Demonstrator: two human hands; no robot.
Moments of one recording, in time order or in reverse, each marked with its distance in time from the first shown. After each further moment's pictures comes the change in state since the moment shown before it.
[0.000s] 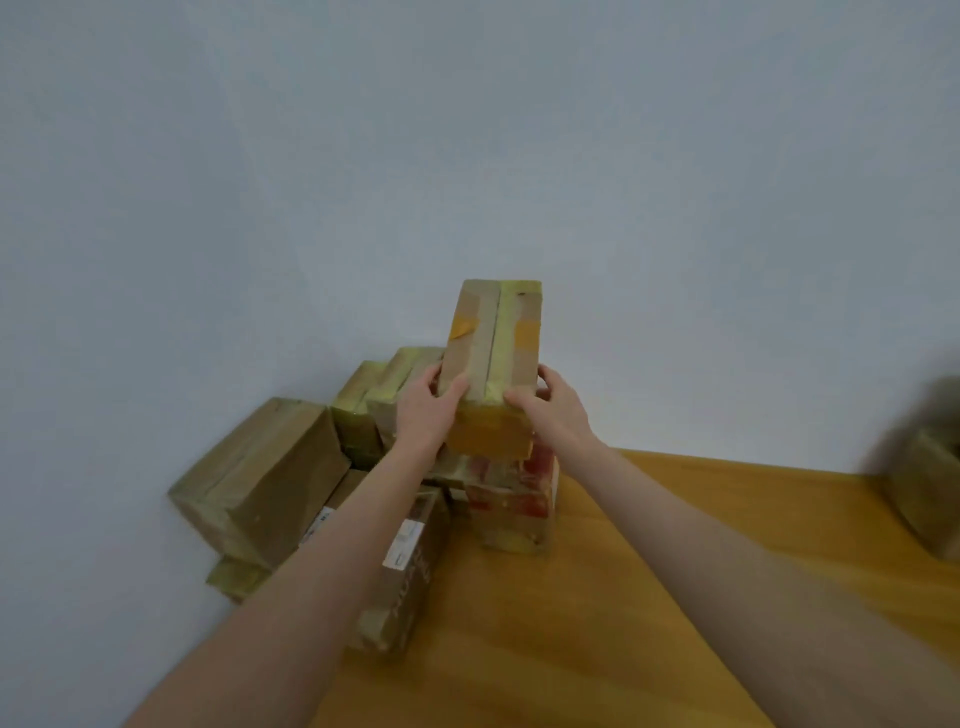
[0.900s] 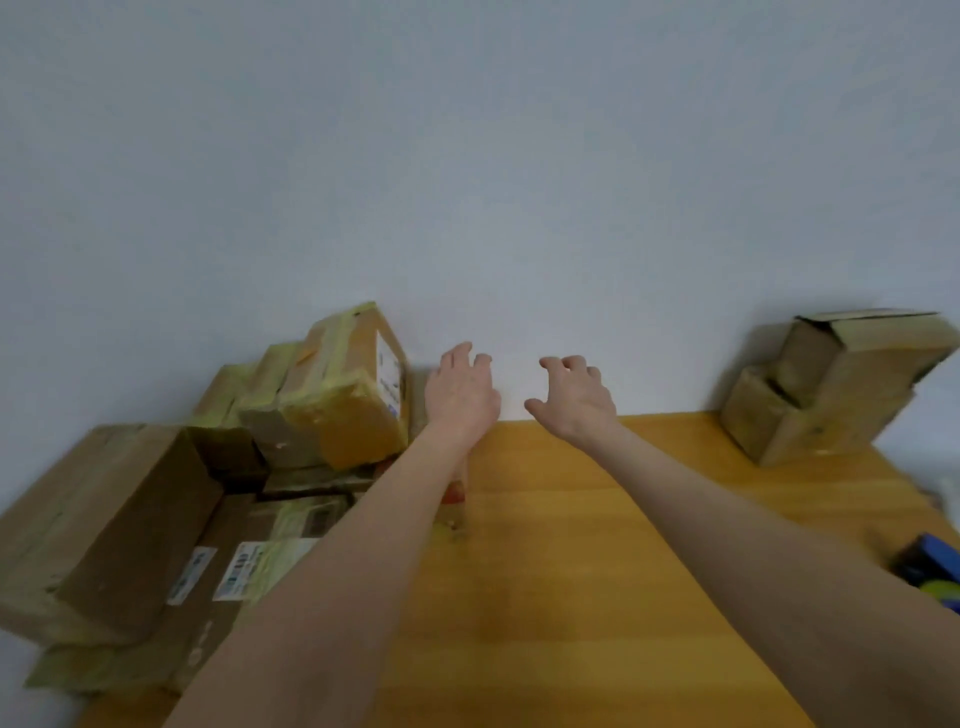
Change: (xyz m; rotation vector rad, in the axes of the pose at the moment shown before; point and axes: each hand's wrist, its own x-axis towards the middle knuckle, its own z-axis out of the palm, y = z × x) left_hand 0.000 0.029 0.123 0.739 -0.263 0.569; right_hand -0.005 0.032 -0.091 -1.001 0.246 0.113
